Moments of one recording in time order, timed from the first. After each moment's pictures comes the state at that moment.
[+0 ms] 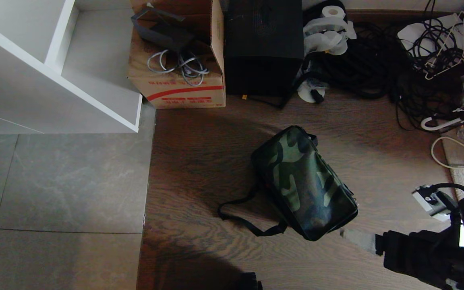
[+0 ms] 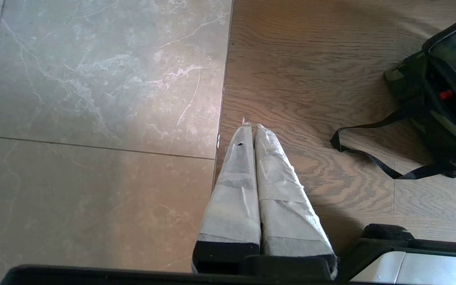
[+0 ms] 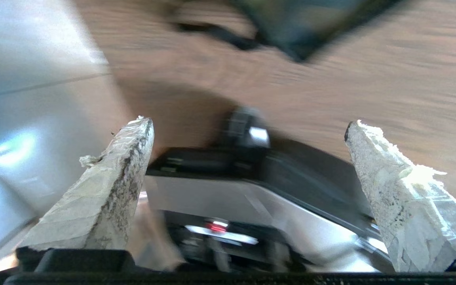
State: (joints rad) left arm 0.00 0.00 0.00 -0.02 0.02 -0.04; right arm 0.55 1.28 -0.32 -0.40 -0.10 0.63
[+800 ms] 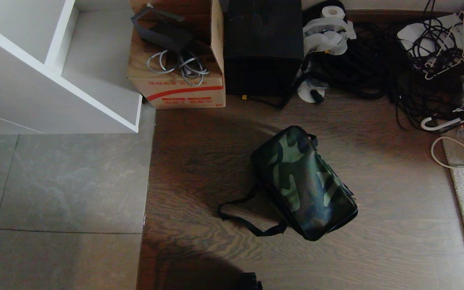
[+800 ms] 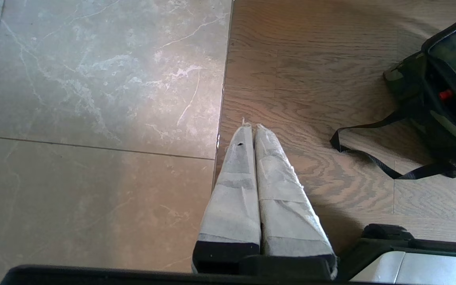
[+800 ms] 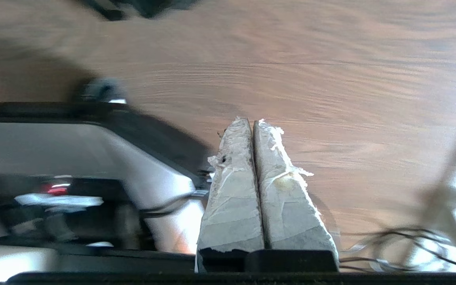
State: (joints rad) left arm 0.00 0.00 0.00 -0.02 0.02 -0.04; right arm 0.18 0.60 -0.21 0.16 -0.09 0.10
